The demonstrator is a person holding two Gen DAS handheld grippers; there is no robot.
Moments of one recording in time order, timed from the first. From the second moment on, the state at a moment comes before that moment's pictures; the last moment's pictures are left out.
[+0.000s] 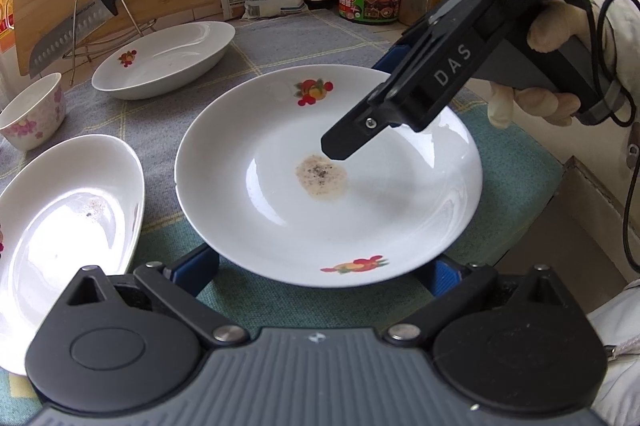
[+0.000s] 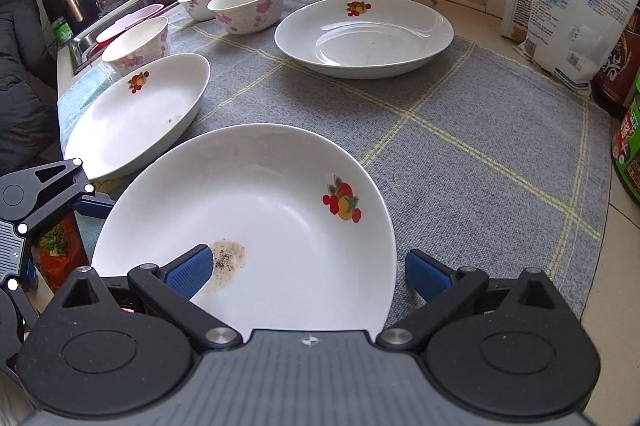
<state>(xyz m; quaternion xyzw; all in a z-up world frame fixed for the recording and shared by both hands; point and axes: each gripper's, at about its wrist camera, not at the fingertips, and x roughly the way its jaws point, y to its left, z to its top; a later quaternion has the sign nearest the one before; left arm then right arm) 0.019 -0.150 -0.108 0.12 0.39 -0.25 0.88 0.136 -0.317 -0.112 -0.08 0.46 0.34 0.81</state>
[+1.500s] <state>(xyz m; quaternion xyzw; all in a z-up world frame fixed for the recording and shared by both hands) 0.095 -0.208 -0.084 0.16 0.37 -0.33 0.85 0.177 -0.382 -0.087 -0.03 0.44 0.31 0.84</state>
